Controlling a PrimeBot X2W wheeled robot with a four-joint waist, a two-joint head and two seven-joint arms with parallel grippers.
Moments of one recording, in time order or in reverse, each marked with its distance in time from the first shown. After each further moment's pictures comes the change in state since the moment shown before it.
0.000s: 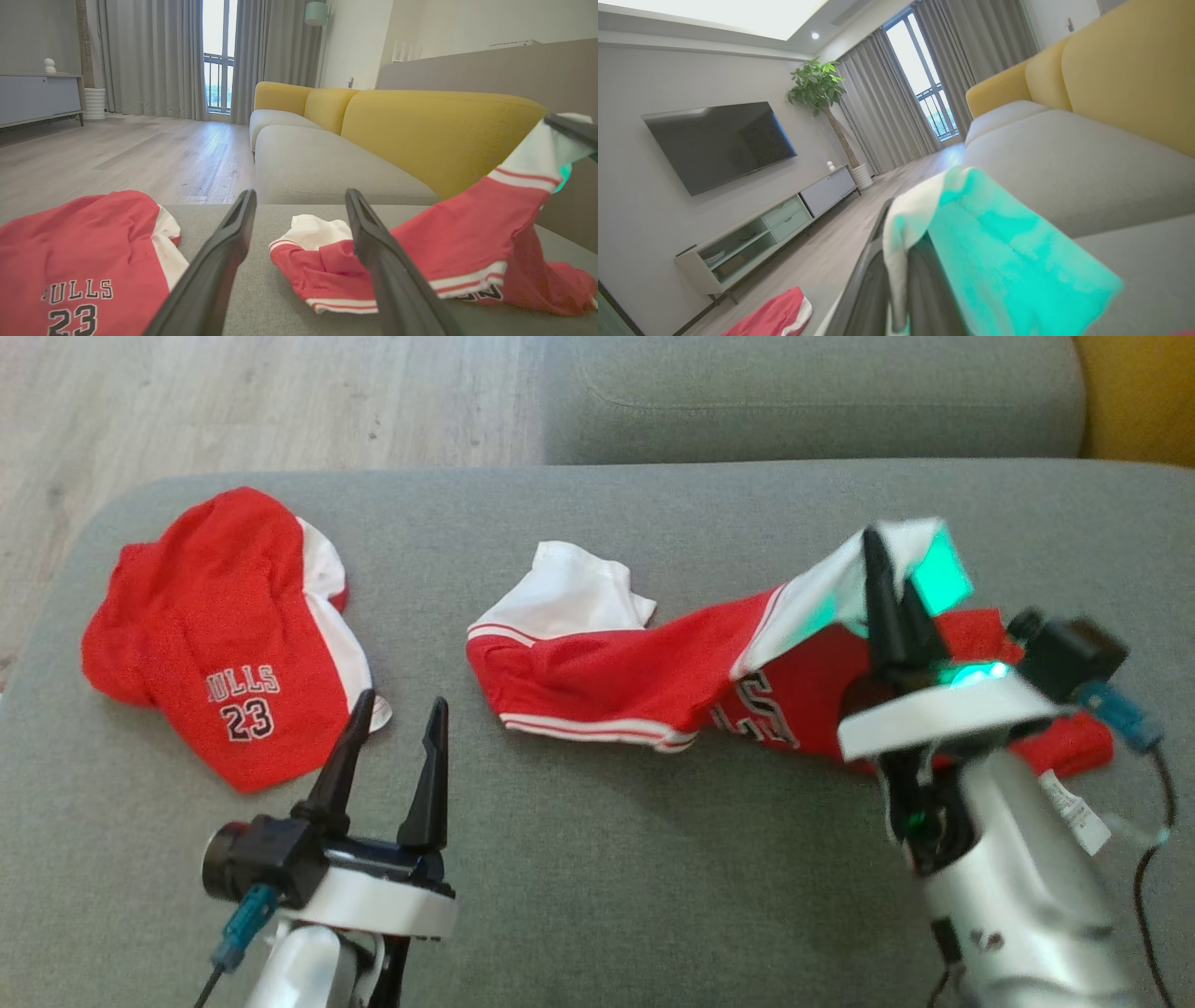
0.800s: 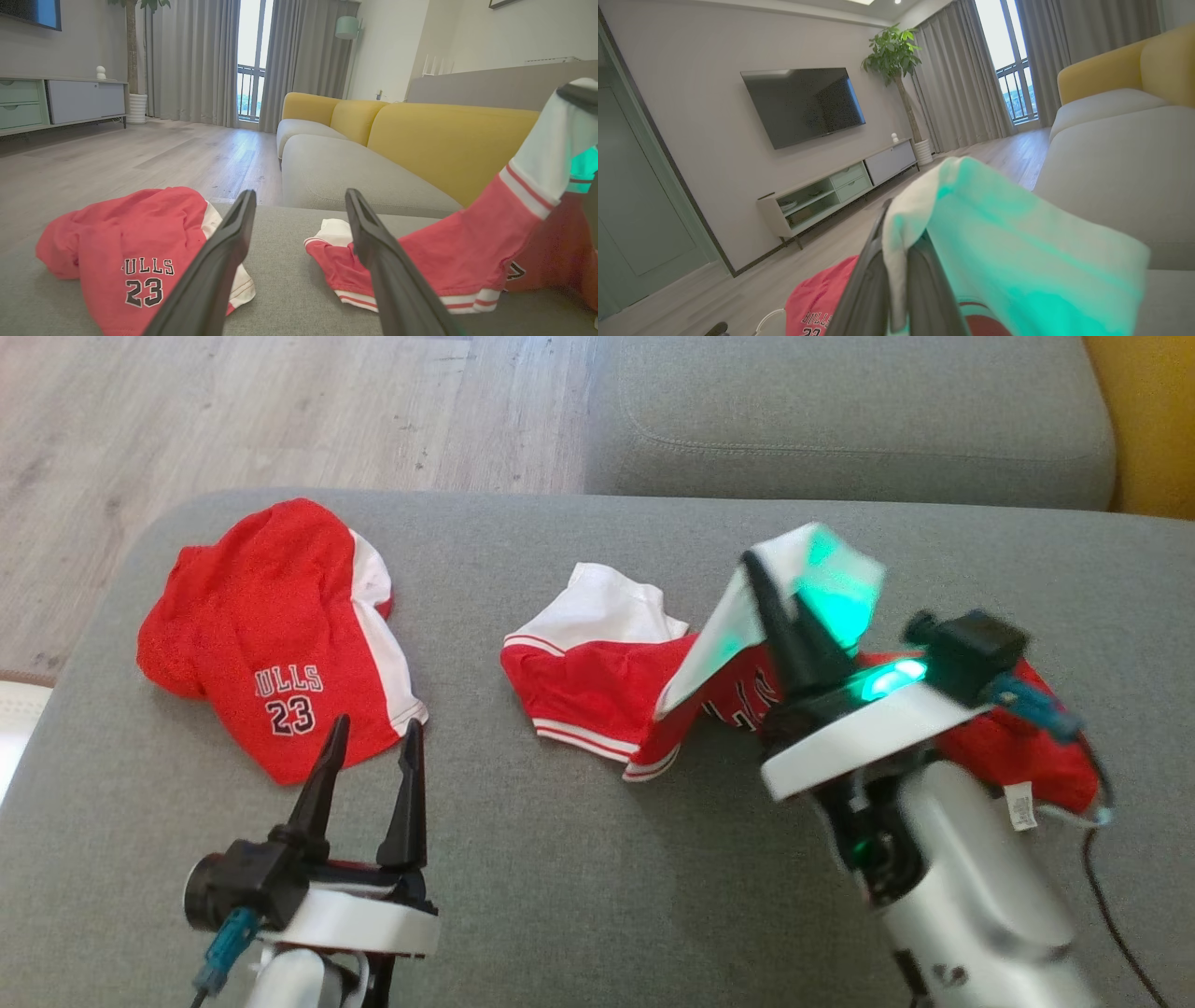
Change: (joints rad) left arm 0.054 -0.024 0.070 -0.002 0.017 -0.012 0.000; right arm 0.011 -0.005 0.171 -0.133 -0.007 0.000 0.121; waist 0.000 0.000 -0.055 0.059
